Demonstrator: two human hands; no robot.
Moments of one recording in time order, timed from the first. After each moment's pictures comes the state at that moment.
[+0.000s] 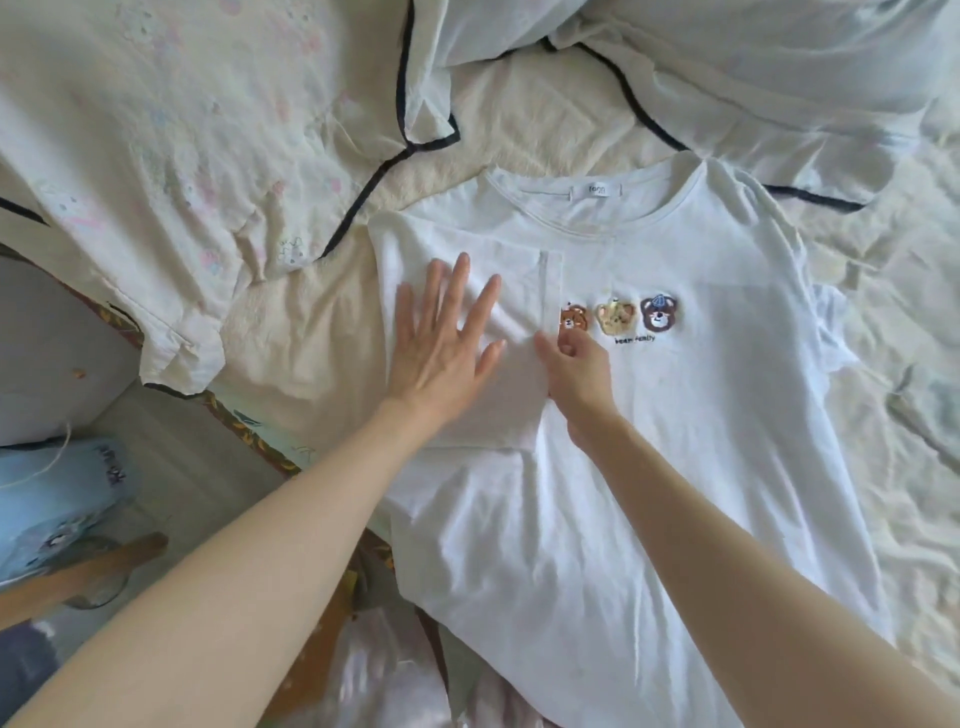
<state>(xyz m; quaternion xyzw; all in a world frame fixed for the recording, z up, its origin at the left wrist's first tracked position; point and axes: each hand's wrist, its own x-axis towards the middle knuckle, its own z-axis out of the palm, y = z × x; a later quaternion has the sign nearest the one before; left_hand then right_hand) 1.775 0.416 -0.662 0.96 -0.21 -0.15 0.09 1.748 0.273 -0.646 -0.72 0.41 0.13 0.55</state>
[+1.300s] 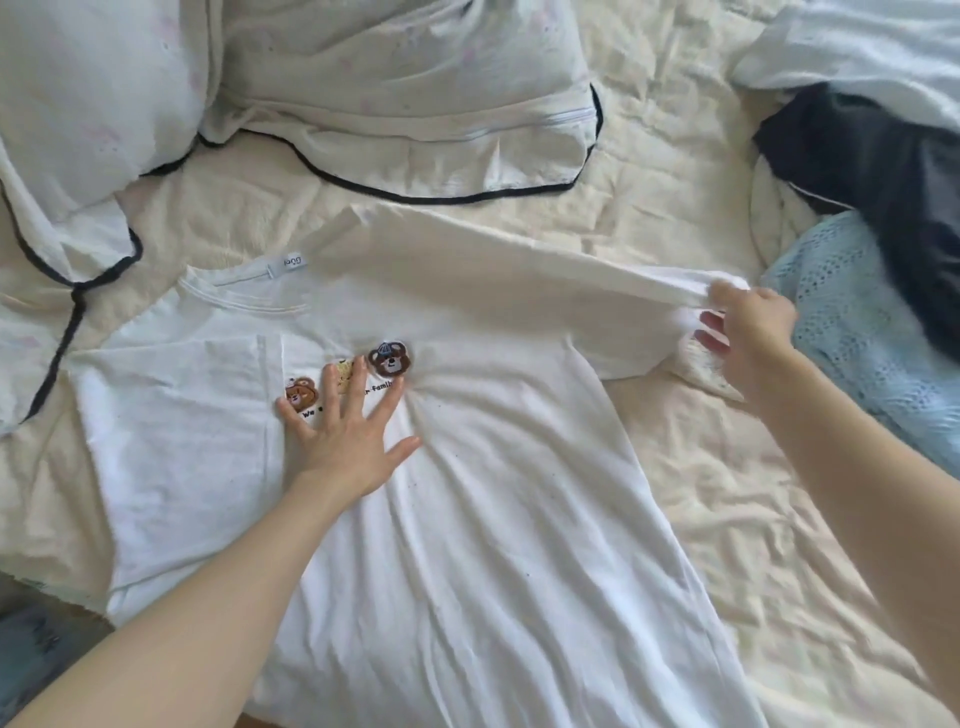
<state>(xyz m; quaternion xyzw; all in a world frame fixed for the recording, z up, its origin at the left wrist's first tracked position) 1.745 0.235 -0.679 0.90 -0.21 -0.33 -0.17 1.686 -0.129 -0.622 -0.55 0.61 -0.10 0.56</state>
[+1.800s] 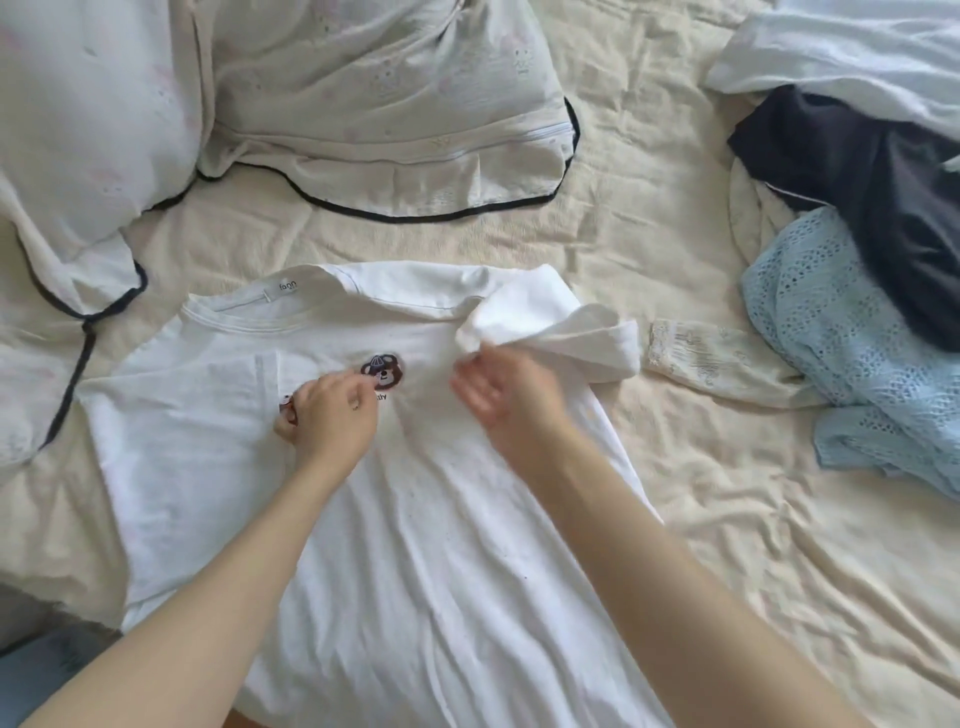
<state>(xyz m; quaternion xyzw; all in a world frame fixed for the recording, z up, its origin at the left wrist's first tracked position) 1.765 0.212 -0.651 0.96 0.01 -0.19 0.18 1.707 0.046 -0.581 -0.25 0.49 0.03 0.84</state>
